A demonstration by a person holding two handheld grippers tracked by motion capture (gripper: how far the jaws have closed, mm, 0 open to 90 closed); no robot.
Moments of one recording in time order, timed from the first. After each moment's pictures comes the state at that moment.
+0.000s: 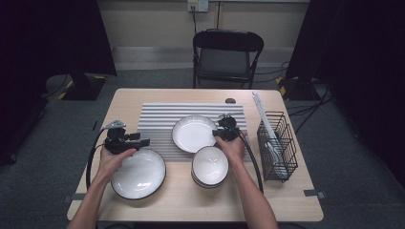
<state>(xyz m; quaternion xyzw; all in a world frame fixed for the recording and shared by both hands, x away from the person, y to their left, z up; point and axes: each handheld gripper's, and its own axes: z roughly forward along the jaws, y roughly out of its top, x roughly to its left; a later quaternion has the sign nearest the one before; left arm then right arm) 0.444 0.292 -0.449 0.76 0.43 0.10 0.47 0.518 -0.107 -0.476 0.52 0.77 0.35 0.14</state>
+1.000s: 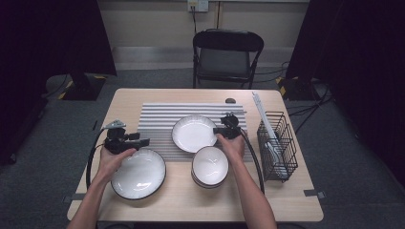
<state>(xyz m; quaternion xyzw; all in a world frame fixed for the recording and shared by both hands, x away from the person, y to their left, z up) 0.445 0.292 -0.450 0.76 0.44 0.10 0.47 0.527 -0.113 -0.478 0.55 0.74 0.37 0.11</state>
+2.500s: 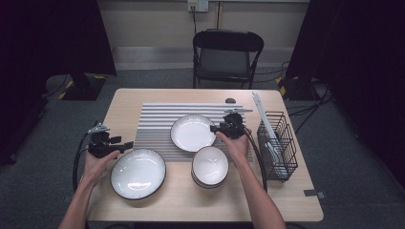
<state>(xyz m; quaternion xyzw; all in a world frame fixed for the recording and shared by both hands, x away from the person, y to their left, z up) 0.436 0.346 -0.465 0.74 0.50 0.14 0.44 0.499 -0.120 -0.437 0.50 0.74 0.43 0.12</state>
